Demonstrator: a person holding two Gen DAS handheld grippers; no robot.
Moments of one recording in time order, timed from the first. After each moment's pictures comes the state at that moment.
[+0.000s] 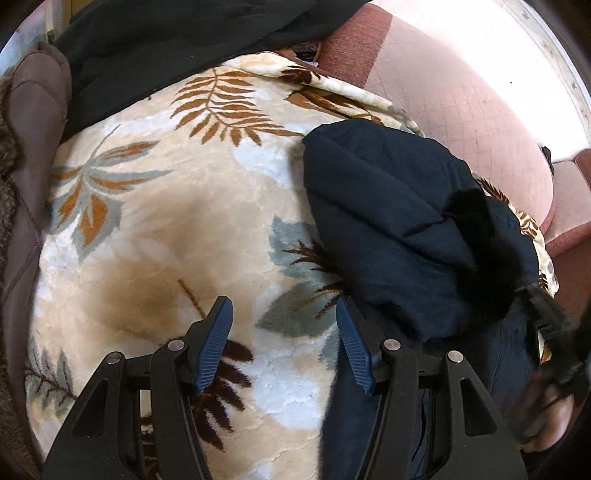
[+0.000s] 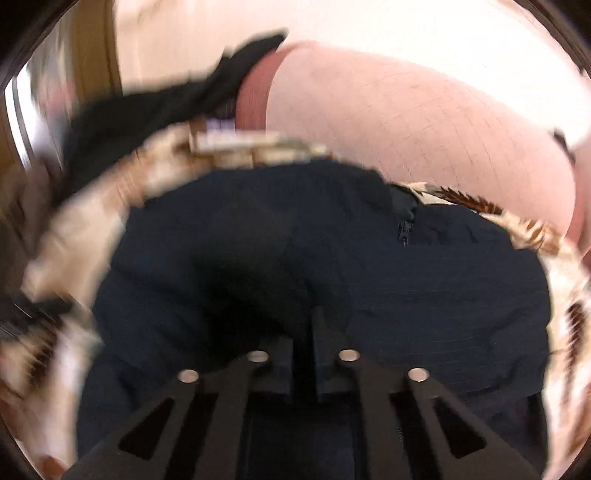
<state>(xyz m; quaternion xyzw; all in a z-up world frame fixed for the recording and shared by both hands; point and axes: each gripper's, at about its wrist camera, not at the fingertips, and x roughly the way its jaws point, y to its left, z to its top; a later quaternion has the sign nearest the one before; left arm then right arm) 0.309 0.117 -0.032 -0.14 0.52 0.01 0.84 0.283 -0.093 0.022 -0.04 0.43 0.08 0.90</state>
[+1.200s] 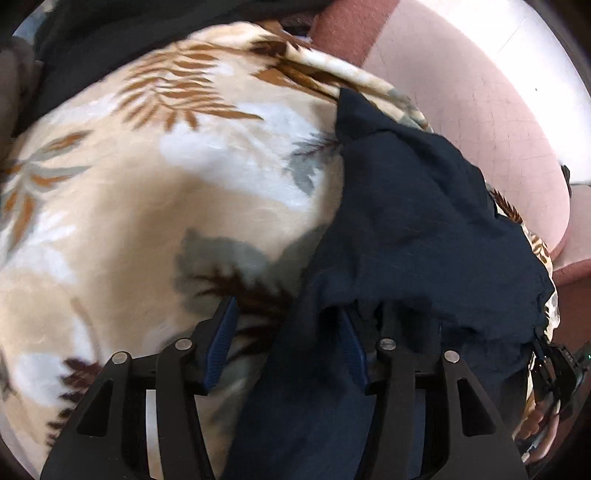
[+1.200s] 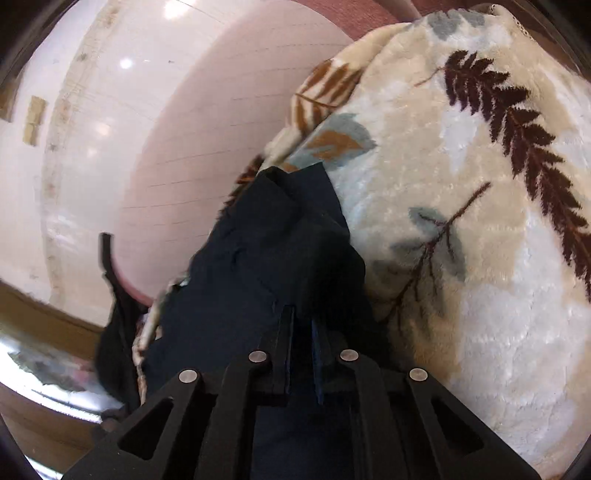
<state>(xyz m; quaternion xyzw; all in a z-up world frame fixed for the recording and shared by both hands) 0.354 0.074 -0.050 -0.18 0.54 0.04 0.82 0.258 -0.381 -0.018 0.40 0.39 -0.04 0.83</state>
